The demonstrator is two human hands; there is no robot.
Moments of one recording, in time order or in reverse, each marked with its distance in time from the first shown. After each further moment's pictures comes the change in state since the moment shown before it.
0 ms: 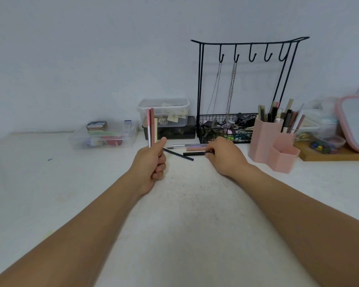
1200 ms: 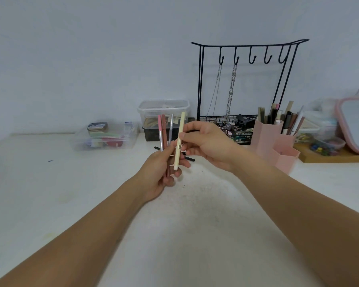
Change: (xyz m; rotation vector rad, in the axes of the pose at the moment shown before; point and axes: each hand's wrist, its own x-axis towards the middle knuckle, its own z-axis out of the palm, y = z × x) left_hand -0.020 0.003 0.019 -0.032 -0.177 -0.044; right_hand -0.010 -0.071 -0.049 1.306 -0.284 0.055
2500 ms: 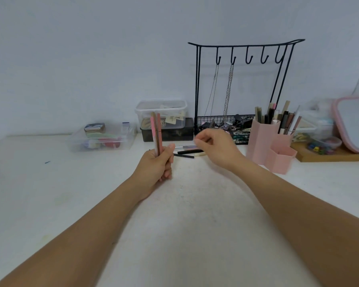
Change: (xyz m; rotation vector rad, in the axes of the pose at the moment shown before) left_hand 0.019 -0.012 -0.013 0.173 0.071 0.168; right_hand 0.016 0.040 -0.045 -0.864 0.310 -0.228
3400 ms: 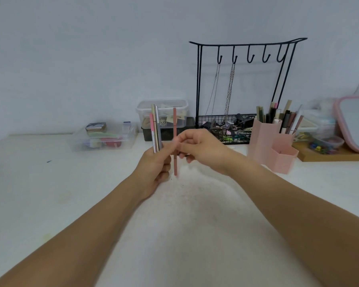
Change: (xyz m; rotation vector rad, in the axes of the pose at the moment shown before) left_hand -0.009 0.012 0.000 -0.146 -0.047 -0.035; right_hand -0.013 -0.049 0.005 0.457 -0.331 0.090
